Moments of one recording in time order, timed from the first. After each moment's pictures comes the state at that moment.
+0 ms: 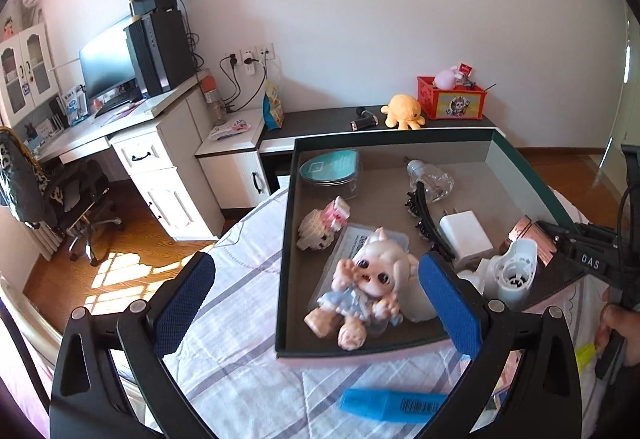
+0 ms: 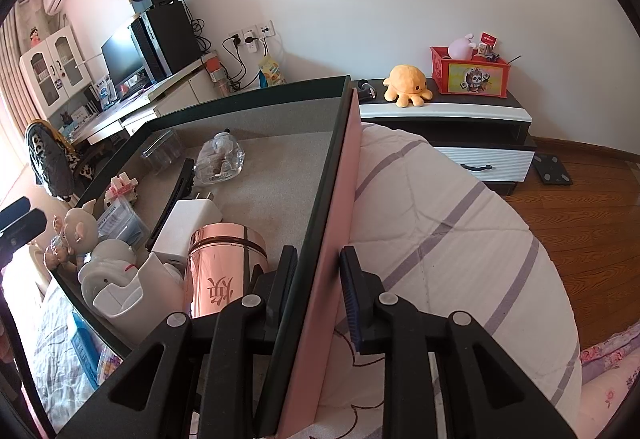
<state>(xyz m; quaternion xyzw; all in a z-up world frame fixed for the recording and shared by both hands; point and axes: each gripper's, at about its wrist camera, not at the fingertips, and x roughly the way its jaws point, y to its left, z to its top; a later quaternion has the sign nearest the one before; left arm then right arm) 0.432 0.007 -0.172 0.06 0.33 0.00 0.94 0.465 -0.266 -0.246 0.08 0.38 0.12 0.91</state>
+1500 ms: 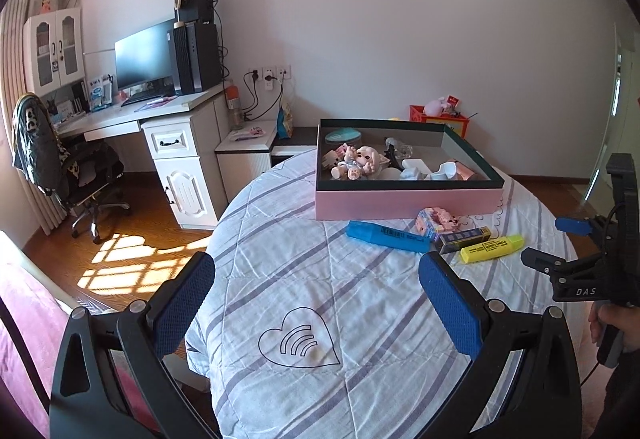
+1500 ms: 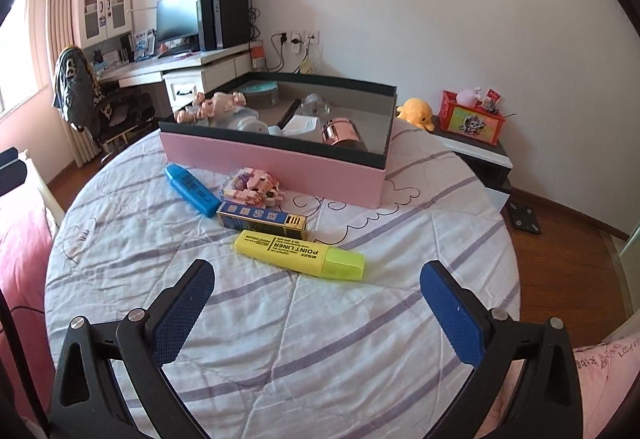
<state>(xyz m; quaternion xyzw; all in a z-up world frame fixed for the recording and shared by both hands) 0.218 0.046 -0.162 0.01 0.28 0.00 0.96 0.272 -0.217 -0.222 -0.06 0.35 0.14 0.93</state>
